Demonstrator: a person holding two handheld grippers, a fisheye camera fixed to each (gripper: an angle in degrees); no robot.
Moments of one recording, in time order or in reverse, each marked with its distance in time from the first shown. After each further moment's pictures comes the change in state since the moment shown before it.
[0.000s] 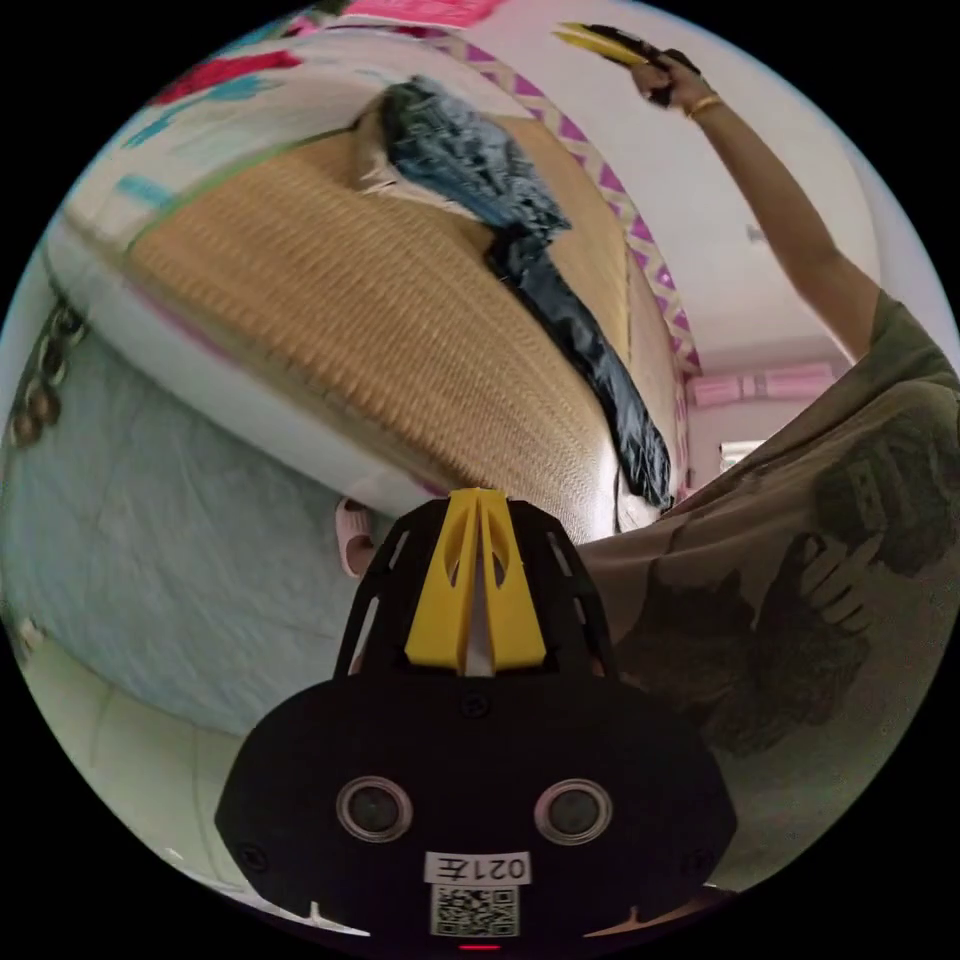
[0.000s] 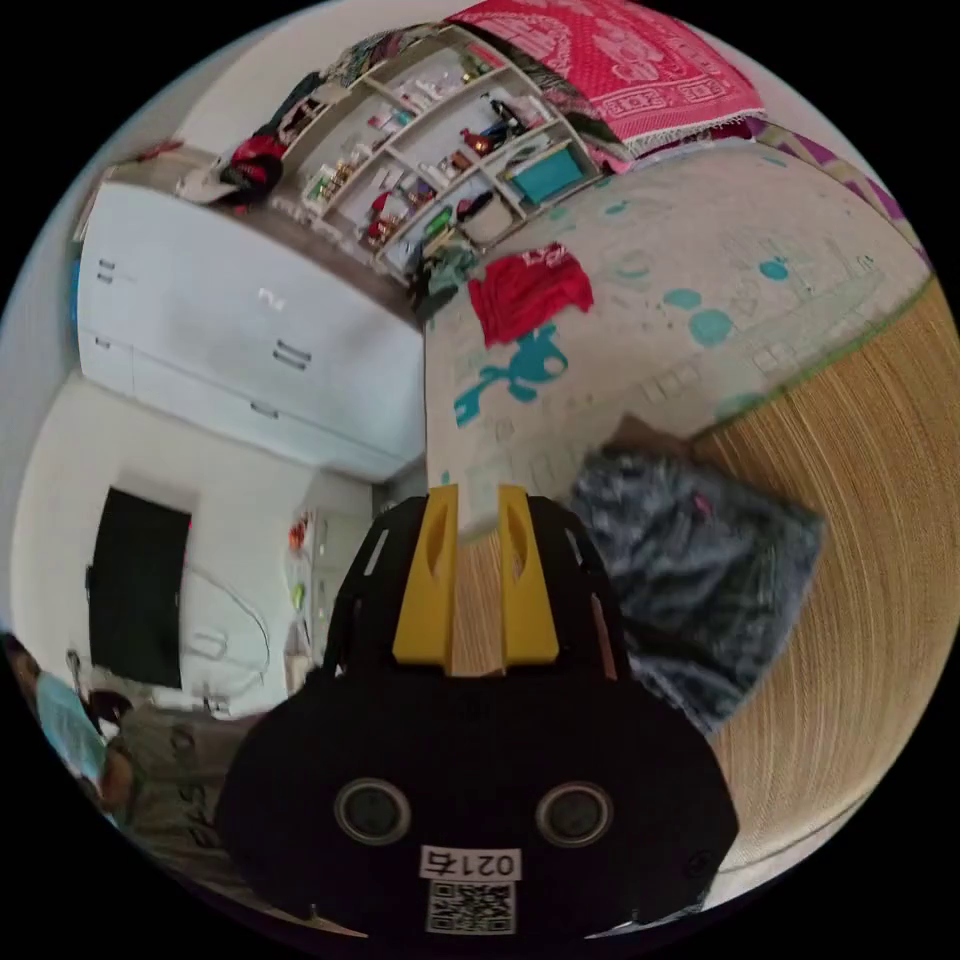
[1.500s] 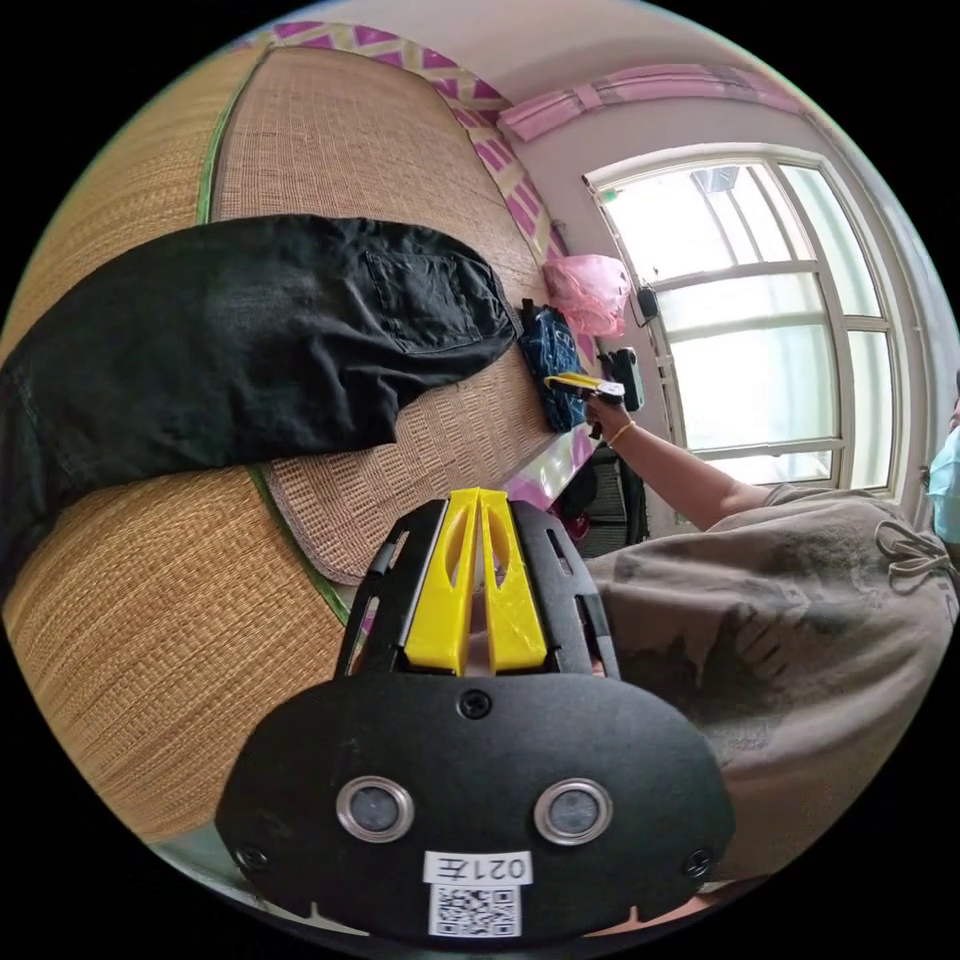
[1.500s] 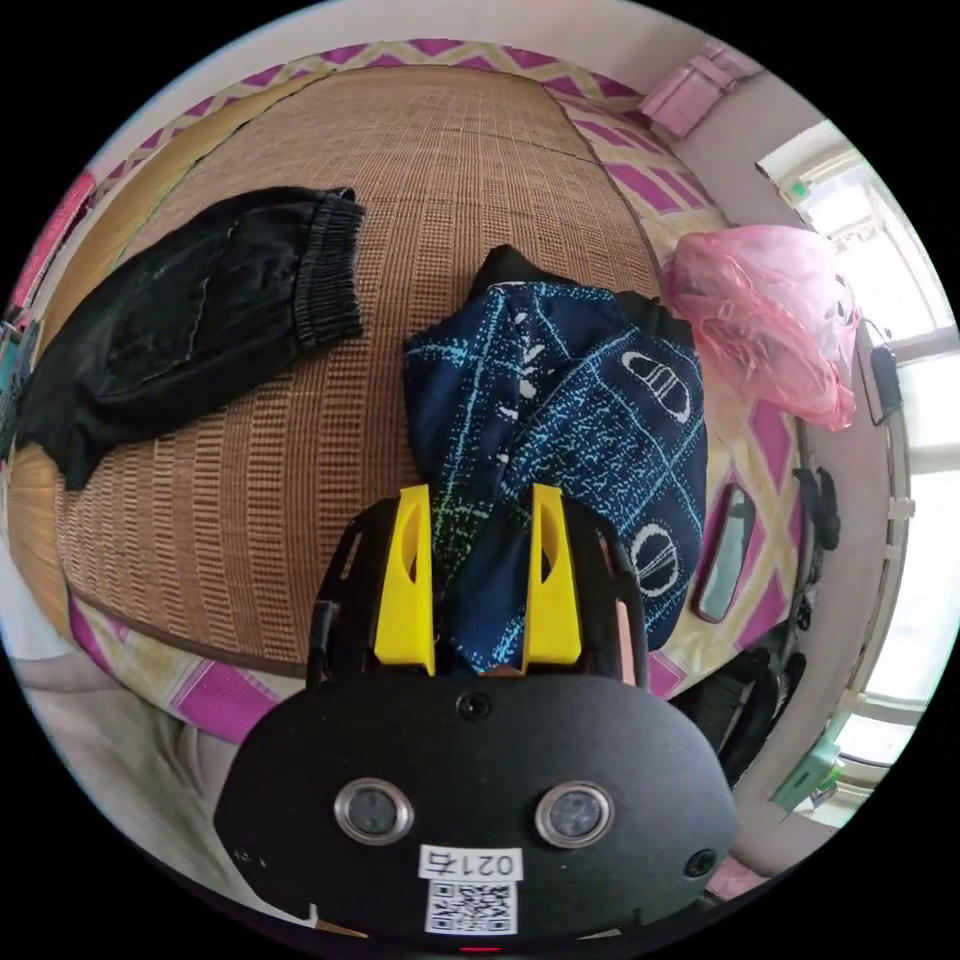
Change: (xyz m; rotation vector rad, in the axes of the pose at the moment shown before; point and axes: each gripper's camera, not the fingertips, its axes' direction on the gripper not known) left arm 0.609 -0.188 0.472 -0.591 0.164 0.549; right arm -0.049 1.040 0.041 0.050 0.945 1.188
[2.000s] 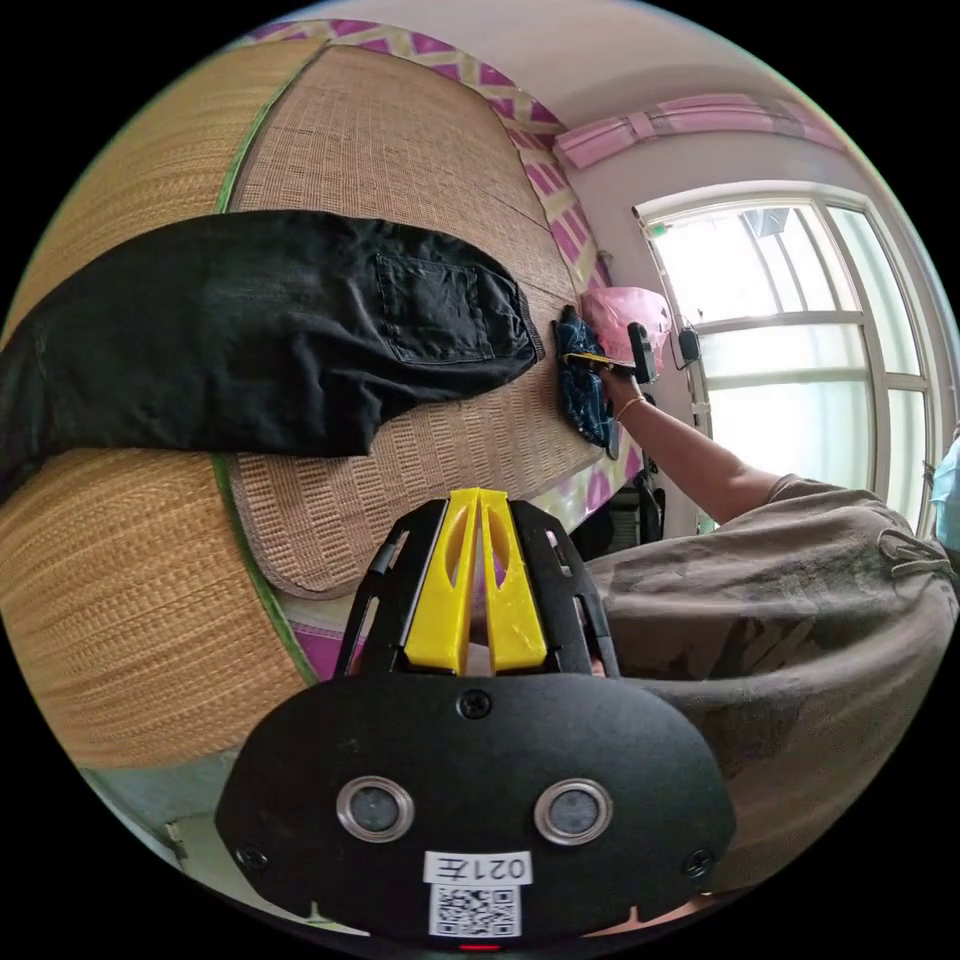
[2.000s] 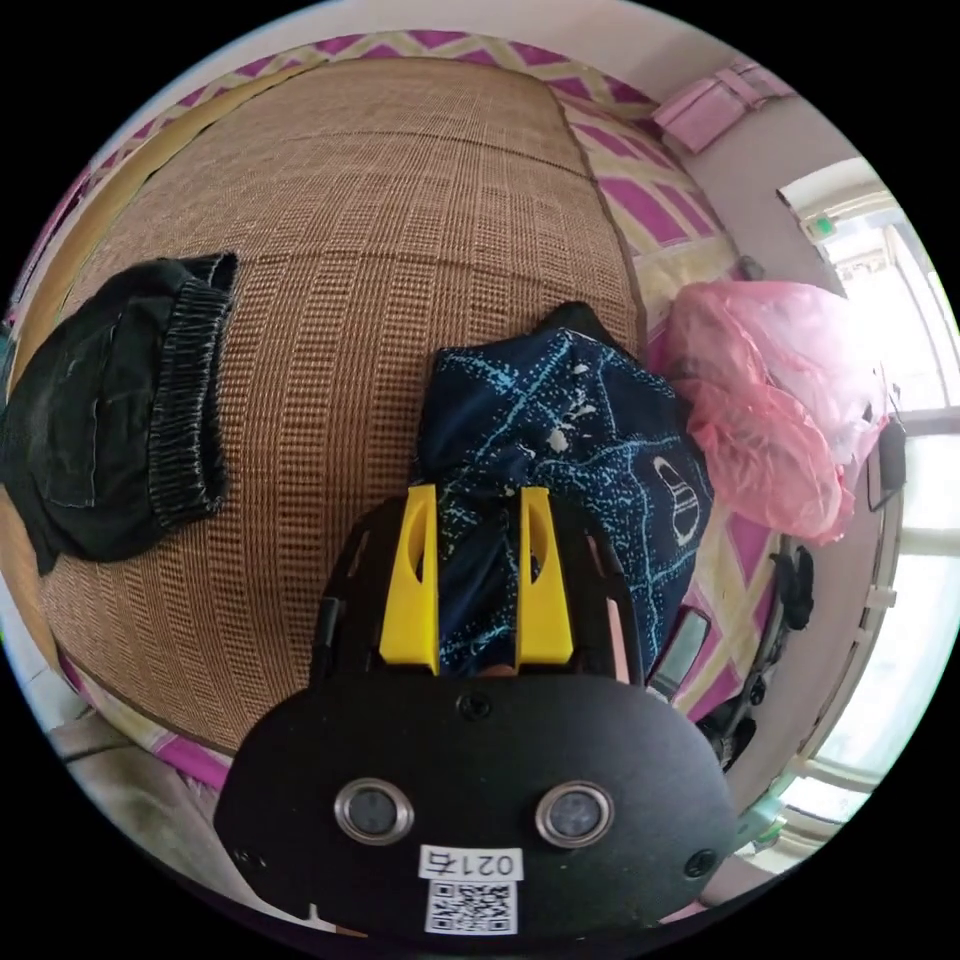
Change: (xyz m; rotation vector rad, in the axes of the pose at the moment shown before) left arm 0.083 -0.038 0.026 0.118 -0.072 -0.166; right arm 0.031 -0.113 0.124 -0.025 0.025 -0.069
